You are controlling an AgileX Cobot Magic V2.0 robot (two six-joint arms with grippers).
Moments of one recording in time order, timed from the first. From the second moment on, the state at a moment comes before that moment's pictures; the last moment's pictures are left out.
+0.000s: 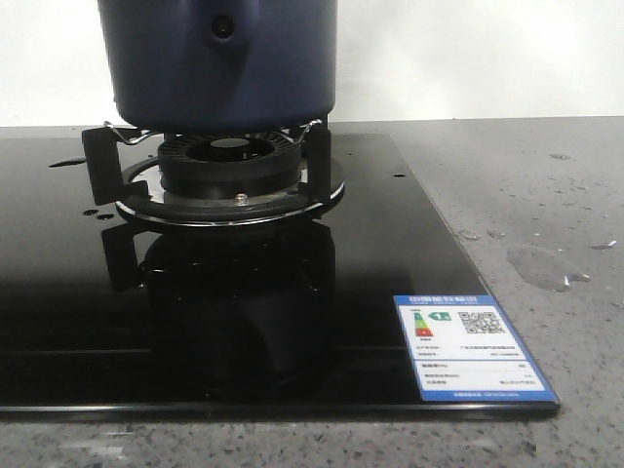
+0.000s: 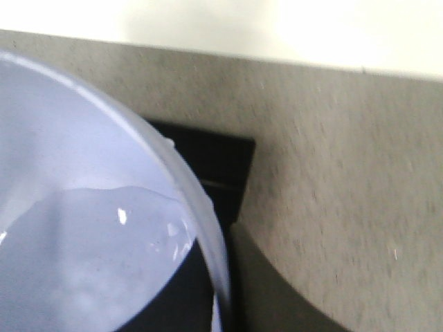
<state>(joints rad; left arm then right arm) -0.16 0.74 -0.70 -1.66 0.38 1.57 0.22 1.64 -2.00 0.15 1.18 0.03</state>
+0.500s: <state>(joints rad) -0.16 0.74 -0.70 -1.66 0.38 1.57 0.43 1.88 -2.23 -0.15 1.12 0.02</state>
